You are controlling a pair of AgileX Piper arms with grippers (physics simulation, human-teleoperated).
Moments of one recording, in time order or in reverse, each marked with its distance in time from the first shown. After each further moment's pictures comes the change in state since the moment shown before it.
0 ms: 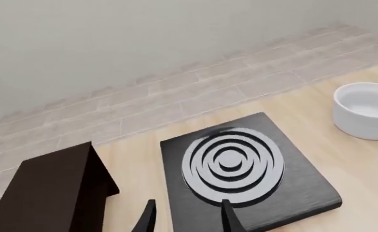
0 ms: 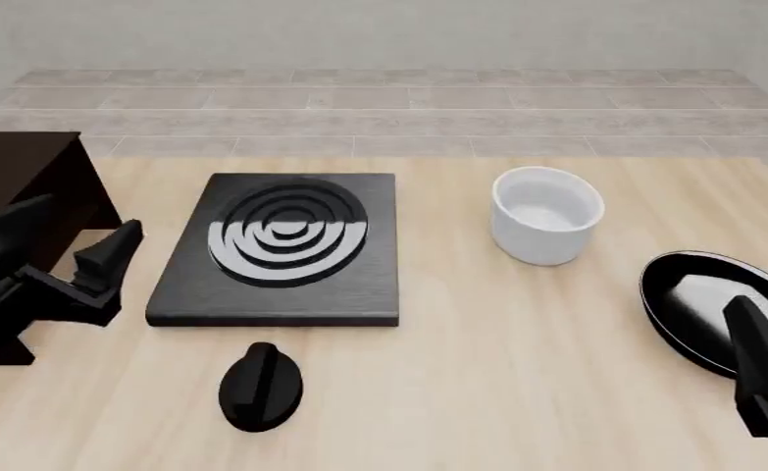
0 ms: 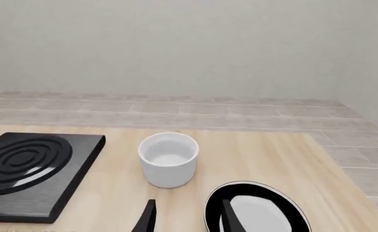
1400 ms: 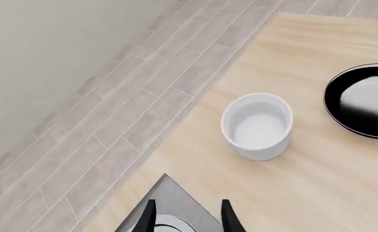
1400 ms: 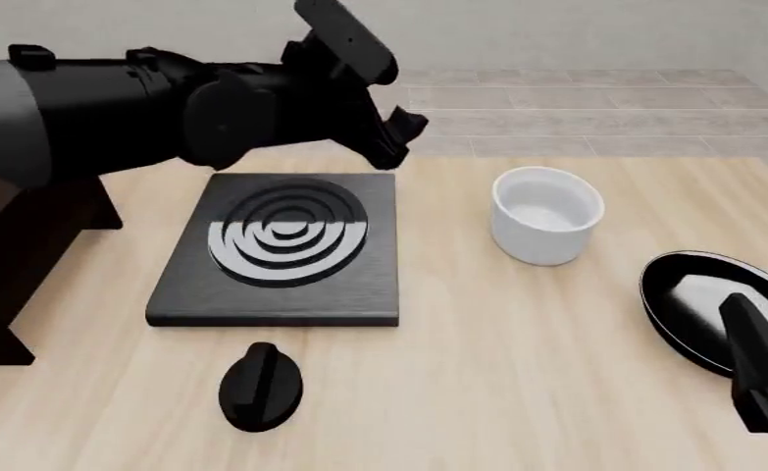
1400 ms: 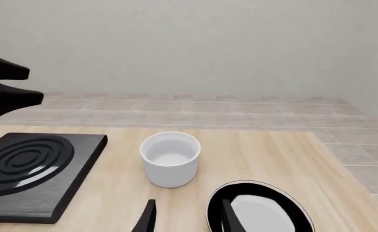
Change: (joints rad) left arm -0.467 0.859 -1.015 0.396 0.204; right arm 0.005 0.037 0.000 -0.029 0.011
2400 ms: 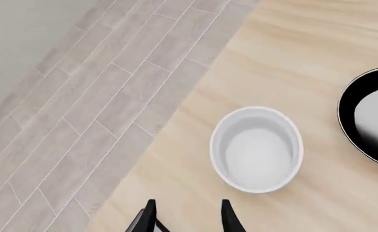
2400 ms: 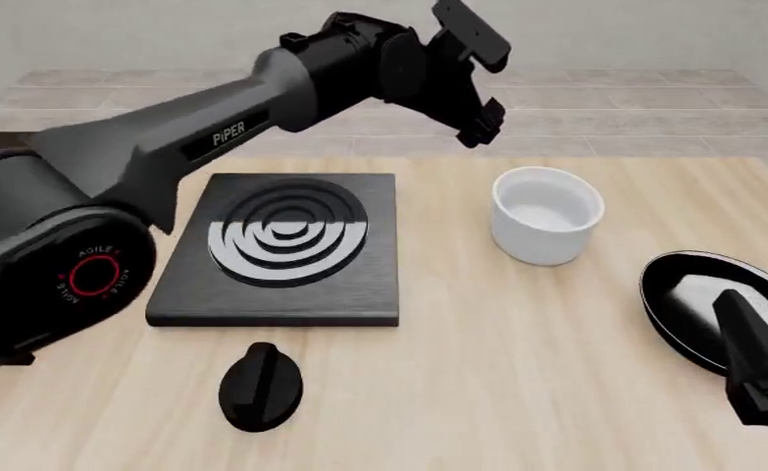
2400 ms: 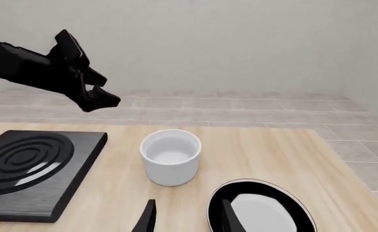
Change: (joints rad) left arm -0.035 0.606 -0.877 0.467 -0.016; right arm 0.003 0.061 0.000 -0.044 0.002
